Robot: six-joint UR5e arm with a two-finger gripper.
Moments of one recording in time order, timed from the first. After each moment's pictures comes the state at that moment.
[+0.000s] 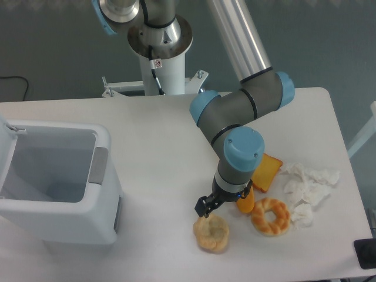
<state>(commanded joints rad) 2.50 -2.15 -1.49 -1.04 1.40 -0.05</state>
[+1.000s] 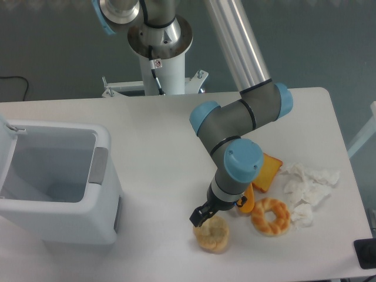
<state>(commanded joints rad) 2.49 -2.21 -1.48 -1.03 1.39 -0.24</state>
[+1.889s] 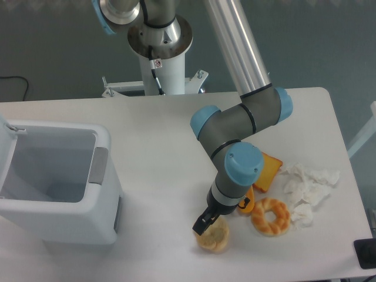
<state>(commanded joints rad) 2.49 -2.23 -1.46 -0.98 1.37 -0.37</state>
